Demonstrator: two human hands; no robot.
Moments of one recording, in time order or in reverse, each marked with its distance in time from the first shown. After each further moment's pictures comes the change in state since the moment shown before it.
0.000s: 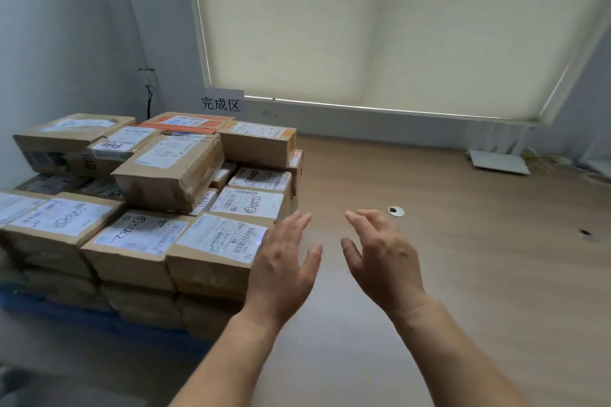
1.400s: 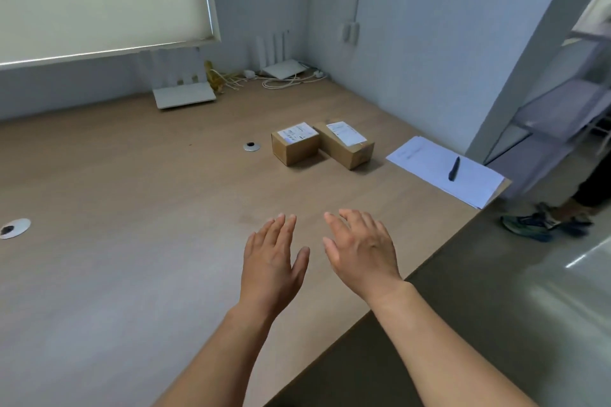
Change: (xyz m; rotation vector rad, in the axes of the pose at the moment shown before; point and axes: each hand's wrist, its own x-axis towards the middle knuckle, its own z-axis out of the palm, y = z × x) left_hand -0.065 0.429 0.470 -0.033 -0.682 0.403; right_hand -0.257 0.506 -0.260 -0.626 -0.214 0.617
